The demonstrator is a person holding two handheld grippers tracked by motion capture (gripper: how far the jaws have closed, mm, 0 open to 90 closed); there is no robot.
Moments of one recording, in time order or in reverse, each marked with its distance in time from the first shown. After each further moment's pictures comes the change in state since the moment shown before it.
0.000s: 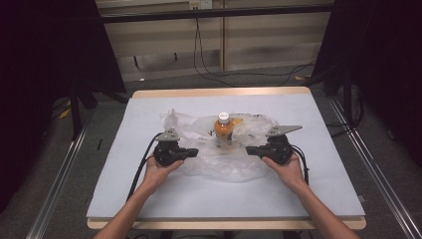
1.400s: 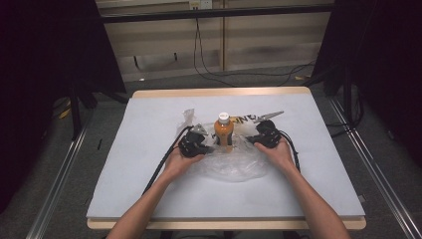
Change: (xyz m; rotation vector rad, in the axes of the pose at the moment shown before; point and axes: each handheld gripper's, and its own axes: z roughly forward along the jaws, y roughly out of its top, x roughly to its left) left arm 0.008 0.023 0.079 0.274 0.036 0.061; right arm -0.058 0.013 0.059 0.181 -0.078 0.063
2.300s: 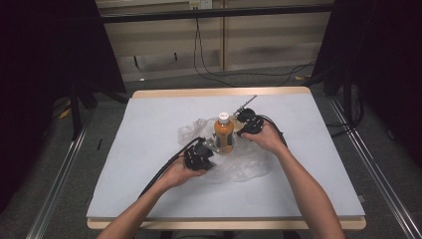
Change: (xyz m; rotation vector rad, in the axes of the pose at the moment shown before) left arm -0.055 0.005 -0.010 0.210 -0.089 0.187; right arm 0.008 0.063 0.033 0.283 0.057 -0.107
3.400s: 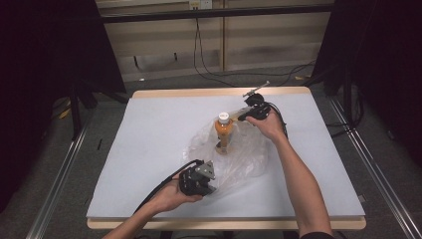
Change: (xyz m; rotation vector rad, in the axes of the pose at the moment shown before) left arm -0.055 -0.025 -0.014 -0.079 -0.101 0.090; right arm -0.042 0.014 -0.022 -0.201 -0.086 0.110
